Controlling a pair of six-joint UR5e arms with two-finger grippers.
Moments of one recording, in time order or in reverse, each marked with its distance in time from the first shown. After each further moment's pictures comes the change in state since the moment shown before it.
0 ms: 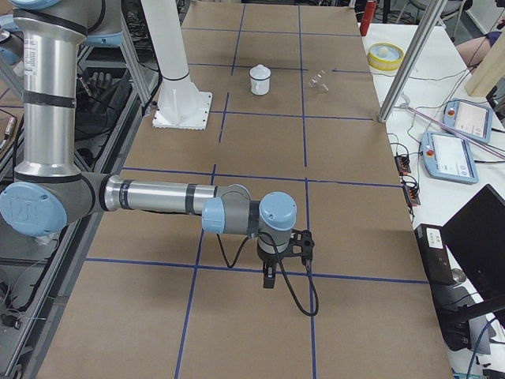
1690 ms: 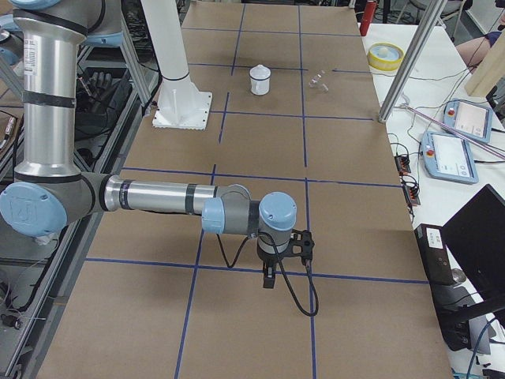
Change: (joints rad) left arm 0.116 0.017 -0.125 -0.047 0.009 -0.306; right arm 0.000 0.000 0.000 0.000 0.000 0.000
